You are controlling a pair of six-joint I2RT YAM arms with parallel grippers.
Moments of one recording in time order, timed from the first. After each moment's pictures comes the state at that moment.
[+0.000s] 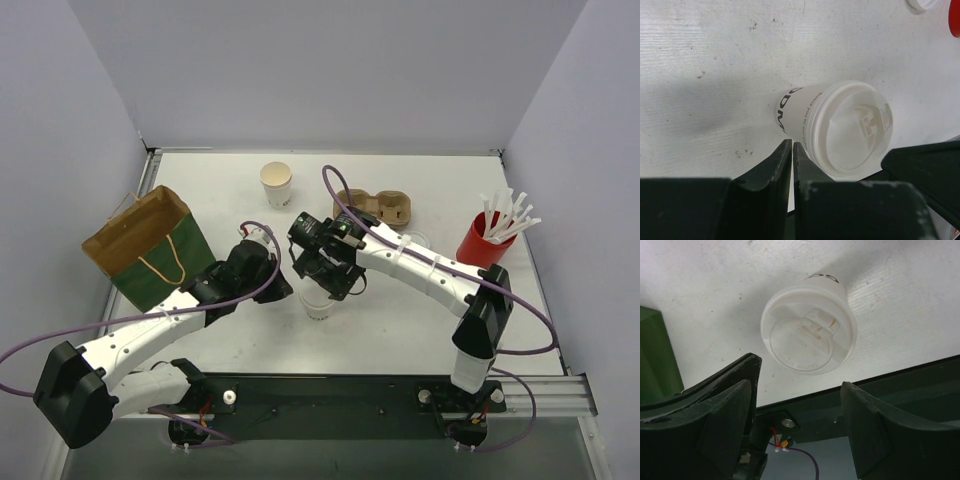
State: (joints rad) left arm -0.72 1.10 0.72 -0.37 -0.02 -0.83; right arm 1.01 1.75 1.68 -1.23 0.24 1.54
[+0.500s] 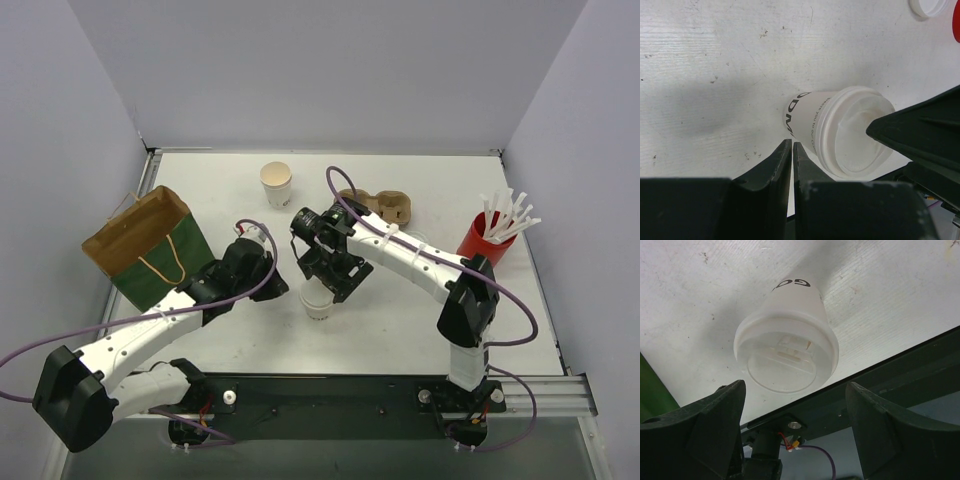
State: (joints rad) left arm -0.69 1.08 0.73 -0.39 -0.02 -0.80; right arm 0.94 1.85 1.74 -1.37 0.14 1.65
